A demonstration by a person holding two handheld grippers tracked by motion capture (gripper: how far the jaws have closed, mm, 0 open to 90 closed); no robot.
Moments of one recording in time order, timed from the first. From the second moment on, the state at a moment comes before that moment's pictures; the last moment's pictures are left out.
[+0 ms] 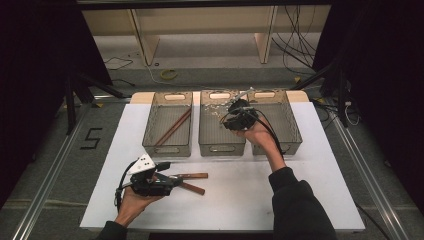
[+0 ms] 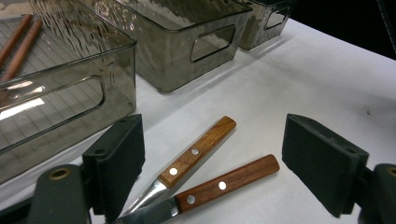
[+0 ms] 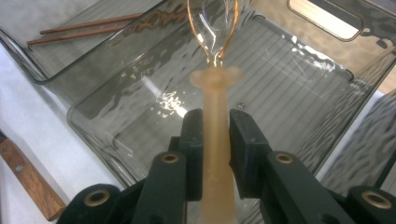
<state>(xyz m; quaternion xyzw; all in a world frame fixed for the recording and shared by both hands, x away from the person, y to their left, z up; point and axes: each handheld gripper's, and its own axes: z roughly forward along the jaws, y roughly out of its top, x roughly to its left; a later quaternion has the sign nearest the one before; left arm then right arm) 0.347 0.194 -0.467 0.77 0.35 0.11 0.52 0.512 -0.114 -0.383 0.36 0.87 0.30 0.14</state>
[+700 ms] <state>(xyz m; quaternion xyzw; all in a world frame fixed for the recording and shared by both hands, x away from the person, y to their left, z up) 0.347 0.194 -0.467 0.77 0.35 0.11 0.52 0.525 -0.101 -0.396 0.38 0.87 0.28 0.13</state>
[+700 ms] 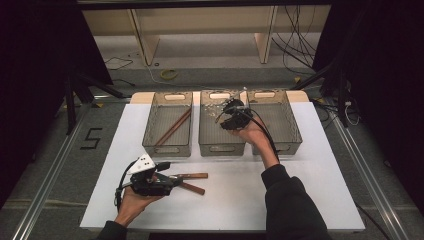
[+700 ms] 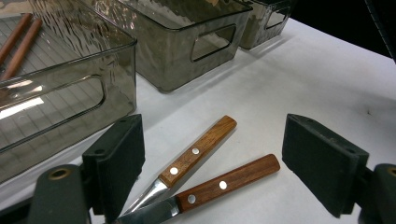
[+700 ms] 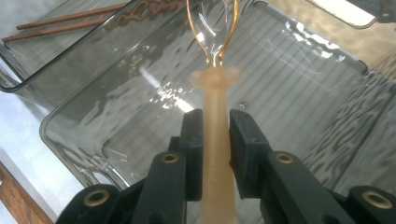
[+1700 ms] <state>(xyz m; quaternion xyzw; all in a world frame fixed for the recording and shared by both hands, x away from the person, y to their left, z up) 0.351 0.199 -0.463 0.77 0.35 0.11 0.52 0.475 -0.133 -0.374 0.34 0.87 0.34 0.11</state>
